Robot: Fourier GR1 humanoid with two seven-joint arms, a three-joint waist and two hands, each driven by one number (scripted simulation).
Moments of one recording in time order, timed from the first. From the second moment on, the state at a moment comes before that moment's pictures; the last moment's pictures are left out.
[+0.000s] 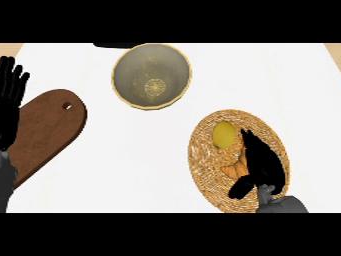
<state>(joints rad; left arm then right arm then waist) -0.24 0.33 0.18 -1.50 0.17 0.07 -0.01 -0.08 -0.11 0.29 -1.50 0.93 0.18 0.70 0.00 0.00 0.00</state>
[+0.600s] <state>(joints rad) -0.26 0.32 0.22 -1.46 0.15 0.03 -0.04 -0.10 -0.13 0.25 -1.44 0.99 0.10 0.55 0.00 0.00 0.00</state>
